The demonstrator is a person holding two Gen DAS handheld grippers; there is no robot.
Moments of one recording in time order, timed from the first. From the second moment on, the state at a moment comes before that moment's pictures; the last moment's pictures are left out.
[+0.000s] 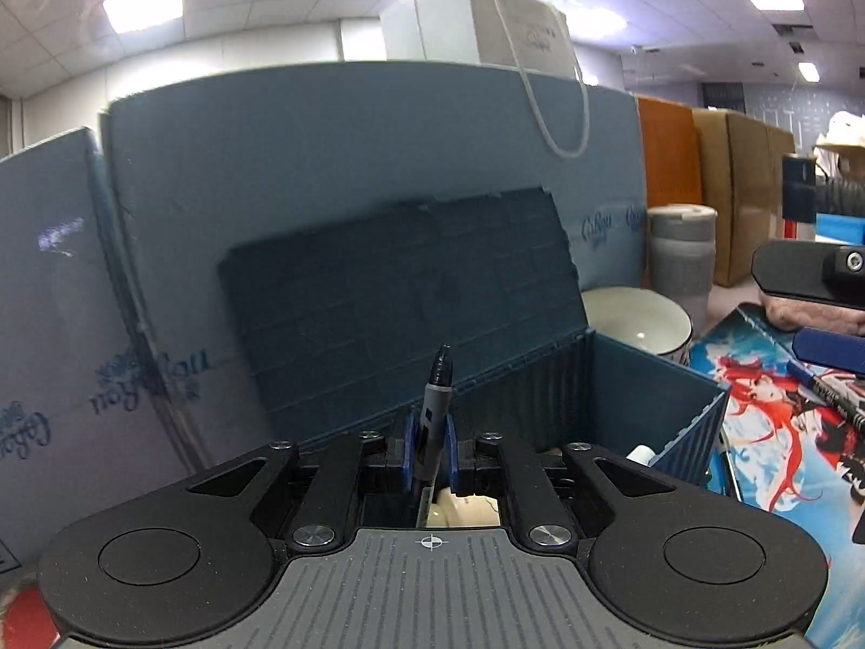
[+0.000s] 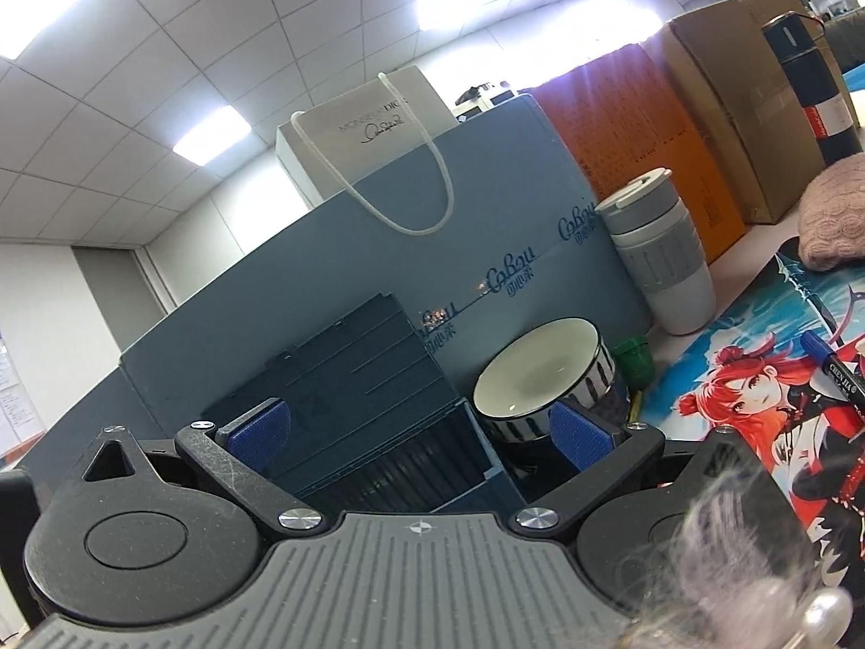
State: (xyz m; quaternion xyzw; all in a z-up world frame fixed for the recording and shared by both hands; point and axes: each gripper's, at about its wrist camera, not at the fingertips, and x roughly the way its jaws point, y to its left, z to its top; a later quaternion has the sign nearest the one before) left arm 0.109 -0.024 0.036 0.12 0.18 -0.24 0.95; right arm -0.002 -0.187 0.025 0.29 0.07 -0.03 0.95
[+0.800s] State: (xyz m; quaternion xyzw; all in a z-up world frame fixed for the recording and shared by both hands) left arm 0.124 0.009 0.030 -0.03 0.24 -0.29 0.93; right arm 0.003 -0.189 0.012 0.28 0.09 -0.04 0.95
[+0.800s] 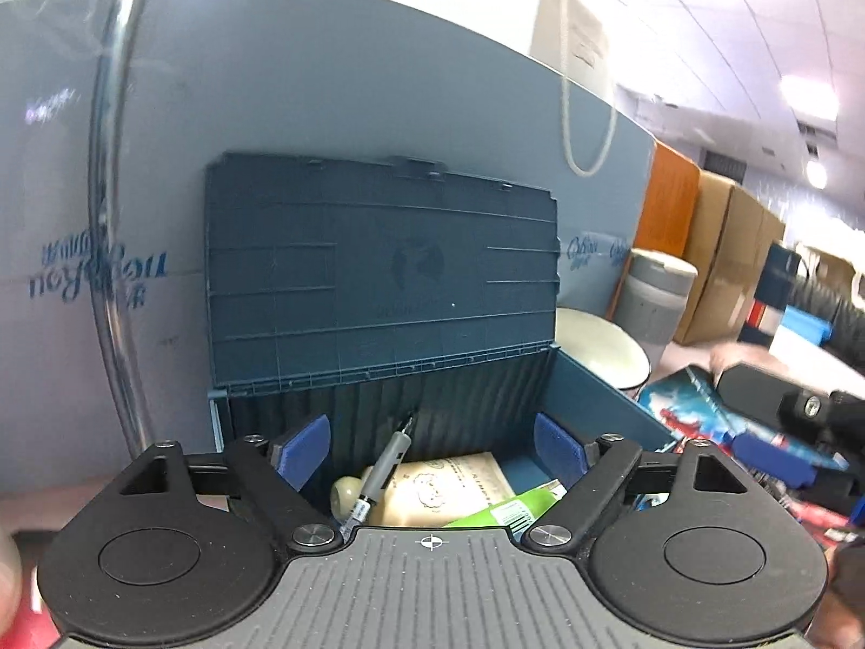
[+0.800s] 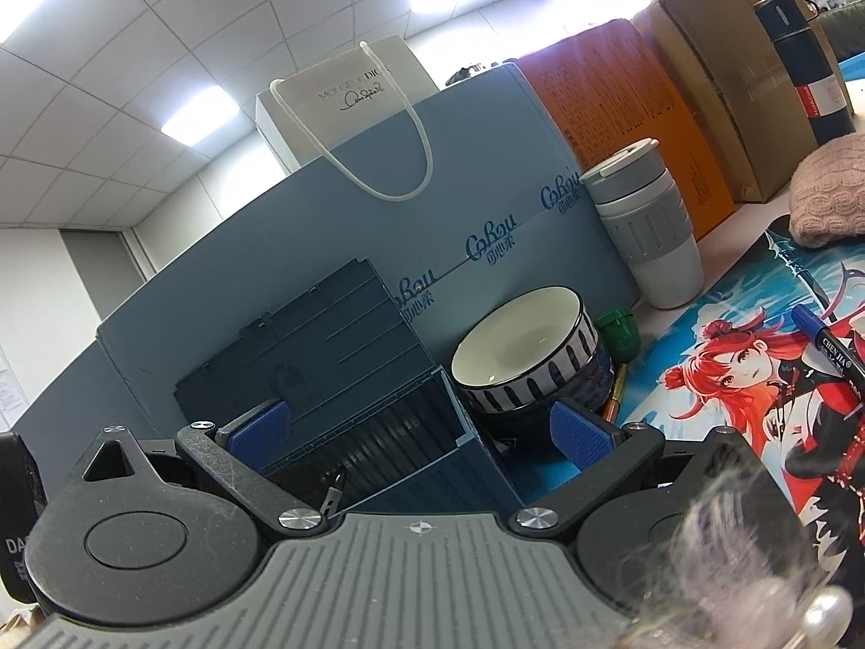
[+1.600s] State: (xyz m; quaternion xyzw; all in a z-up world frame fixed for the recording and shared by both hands) left arm 0.063 0.027 0.062 -0.07 0.26 -0.28 0.92; right arm -0.004 -0.197 0.021 0.23 0.18 -0.06 0.95
